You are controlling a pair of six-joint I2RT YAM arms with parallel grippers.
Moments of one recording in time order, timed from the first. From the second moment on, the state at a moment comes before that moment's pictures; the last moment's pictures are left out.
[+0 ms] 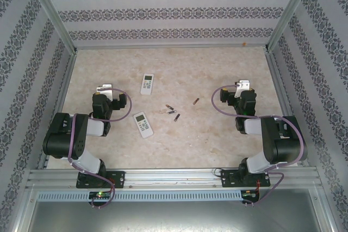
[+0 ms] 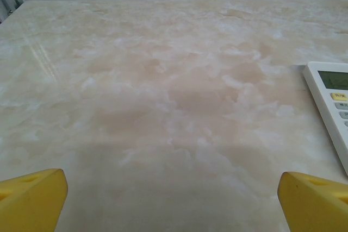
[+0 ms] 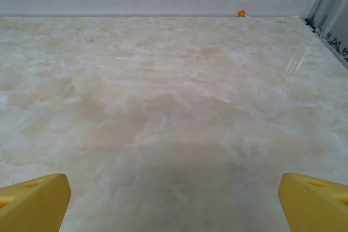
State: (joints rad) left arm 0.00 1.58 0.37 0.85 -0.07 -0.03; right arm 0.02 1.51 0.38 0.79 0.04 0.02
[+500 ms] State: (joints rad) left arm 0.00 1.29 0.39 0.59 -0.07 -0.05; right arm -0.01 1.19 0.49 0.36 0.07 0.21
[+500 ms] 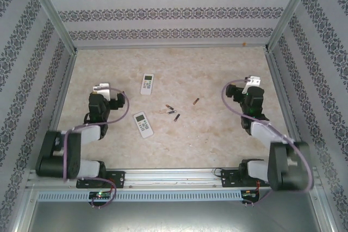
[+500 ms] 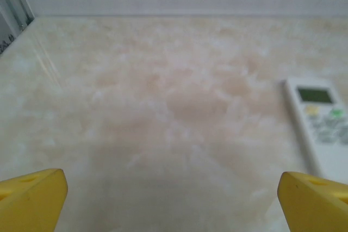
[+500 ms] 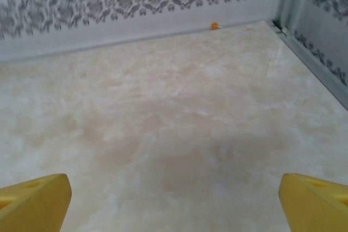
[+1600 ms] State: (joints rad) left arm -0.25 2.31 1.89 -0.84 0.01 -0.34; right arm 0.56 1.21 0.86 -0.60 0.04 0.65
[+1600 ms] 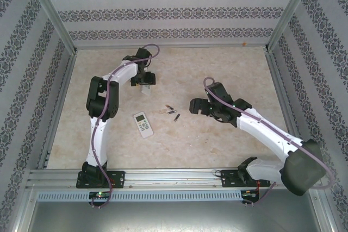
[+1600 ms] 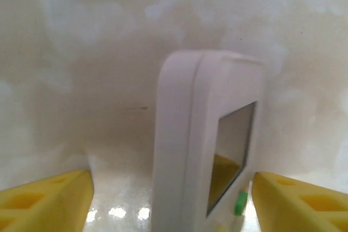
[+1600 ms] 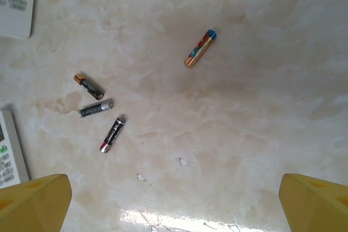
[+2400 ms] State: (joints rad) left arm -0.26 2.36 2.06 -1.07 -0.03 -0.30; right arm 0.48 1.21 0.94 -0.63 0.02 0.71
